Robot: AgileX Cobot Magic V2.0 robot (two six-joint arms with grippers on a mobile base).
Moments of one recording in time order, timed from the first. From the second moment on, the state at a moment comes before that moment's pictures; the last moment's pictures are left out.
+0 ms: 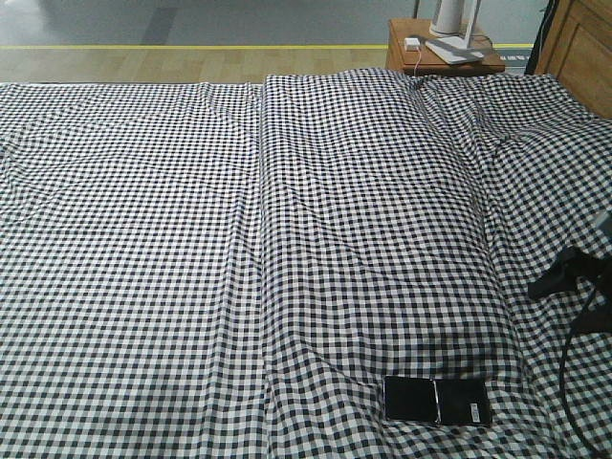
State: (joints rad) left arm 0.06 -0.02 0.03 -0.04 0.20 0.06; right arm -0.51 2.27 -1.47 0.67 1.11 -0.61
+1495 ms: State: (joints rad) left arm 0.06 -0.02 0.03 -0.04 0.20 0.06; right arm -0.51 2.90 -1.61 1.00 1.16 -1.09
